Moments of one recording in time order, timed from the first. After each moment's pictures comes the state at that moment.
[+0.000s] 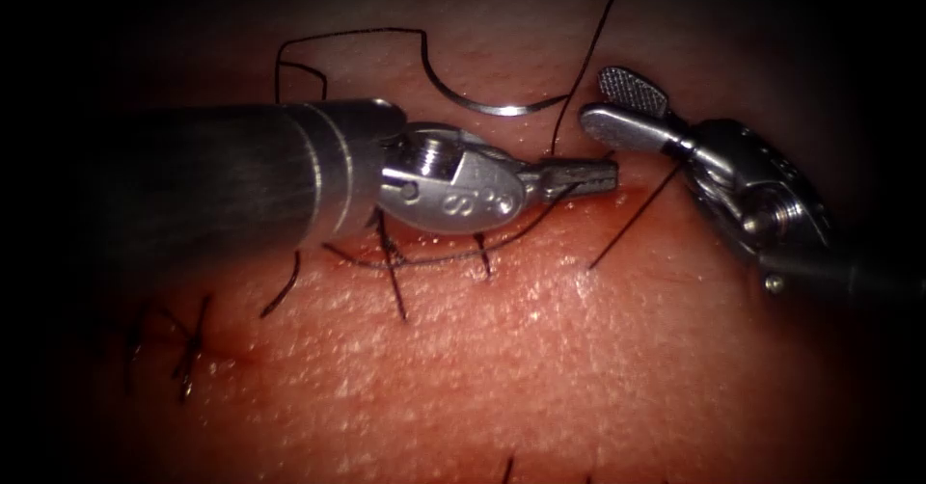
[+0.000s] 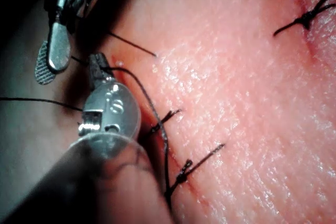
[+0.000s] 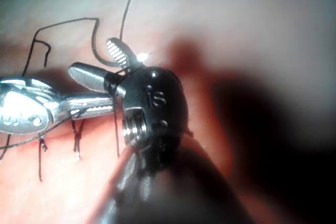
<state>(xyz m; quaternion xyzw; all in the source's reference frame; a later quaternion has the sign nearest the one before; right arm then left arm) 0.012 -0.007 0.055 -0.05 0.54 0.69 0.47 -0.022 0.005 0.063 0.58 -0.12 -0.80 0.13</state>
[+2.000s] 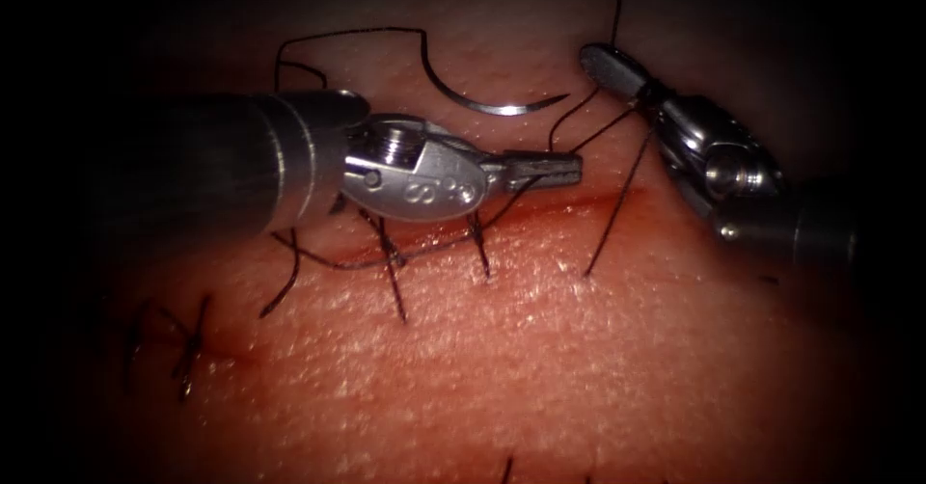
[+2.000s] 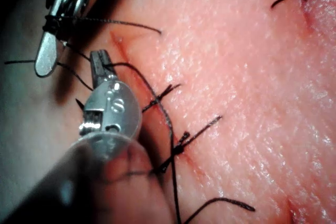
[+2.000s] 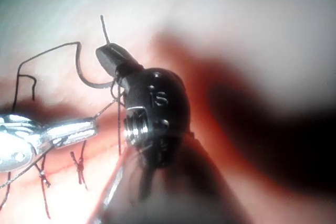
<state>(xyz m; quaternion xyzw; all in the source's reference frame) 0.015 -0.008 0.057 -0.04 0.53 0.72 0.45 -0.020 0.007 0.063 0.58 -0.11 -0.79 0.13</state>
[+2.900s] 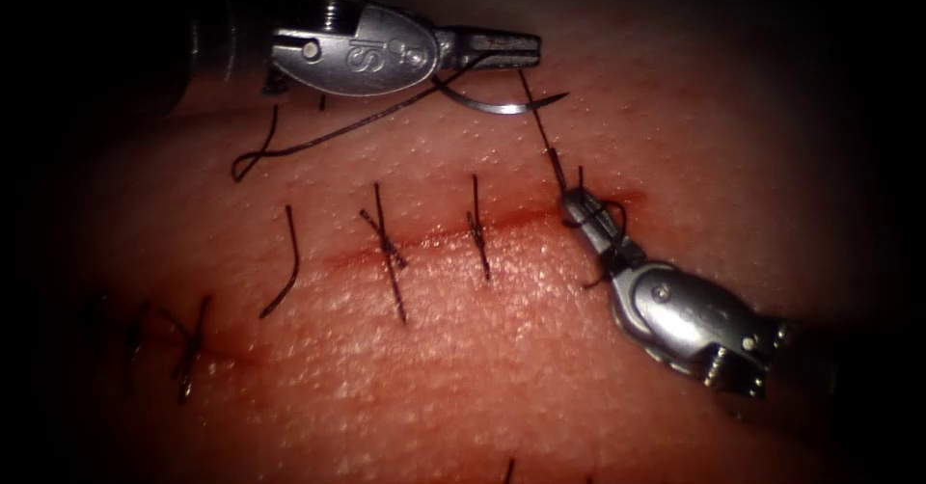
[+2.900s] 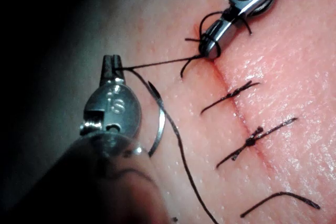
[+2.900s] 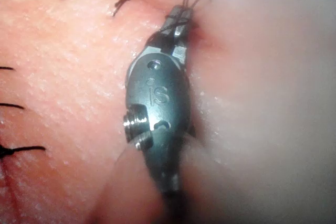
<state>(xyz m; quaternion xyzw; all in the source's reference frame) 0.020 -0.022 0.058 -0.22 0.50 0.50 0.68 -0.017 0.017 0.059 0.54 -0.10 -0.83 0.07</state>
